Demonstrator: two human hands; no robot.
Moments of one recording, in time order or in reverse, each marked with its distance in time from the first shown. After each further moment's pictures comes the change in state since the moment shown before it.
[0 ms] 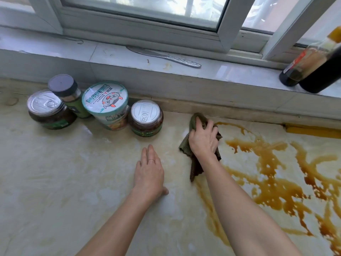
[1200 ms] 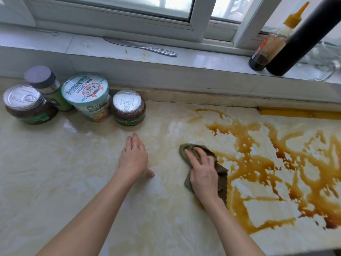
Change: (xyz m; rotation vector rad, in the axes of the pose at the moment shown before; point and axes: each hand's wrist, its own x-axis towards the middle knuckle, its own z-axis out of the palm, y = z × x) left_hand 0.001 -0.003 0.004 -0.005 0.009 0.030; right_hand -0.144 0.100 0.002 0.097 0.091 -0.258
